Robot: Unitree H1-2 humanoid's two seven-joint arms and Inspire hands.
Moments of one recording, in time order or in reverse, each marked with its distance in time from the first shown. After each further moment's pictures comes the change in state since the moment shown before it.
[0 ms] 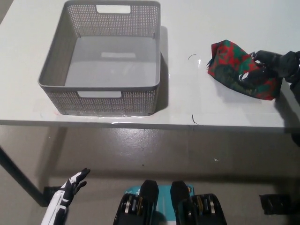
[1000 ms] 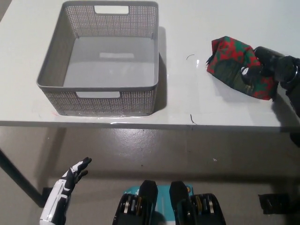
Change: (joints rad) left_arm -0.050 0.006 0.000 0.000 0.001 0.016 -0.001; right_arm 0.035 0.017 -0.035 0.006 0.035 -0.016 -0.233
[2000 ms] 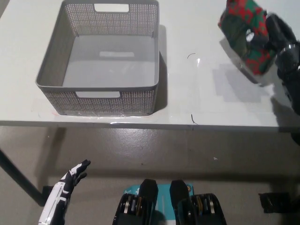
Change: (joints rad) left_arm 0.019 0.003 0.002 -0.008 0.000 0.004 0.000; right_arm -0.063 0.026 -0.243 -0.014 0.090 -0.126 -0.294
